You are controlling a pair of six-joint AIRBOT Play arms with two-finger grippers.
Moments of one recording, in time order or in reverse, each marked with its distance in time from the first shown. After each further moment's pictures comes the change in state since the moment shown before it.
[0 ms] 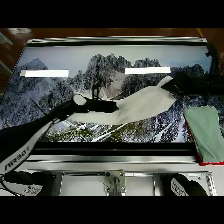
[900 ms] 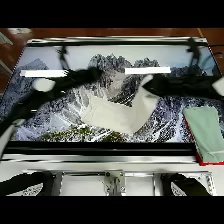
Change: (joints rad) left arm 0.230 0.384 0.038 -0.123 0.116 0.088; right arm 0.378 -0.026 -0.031 -0.097 -0.288 0.108
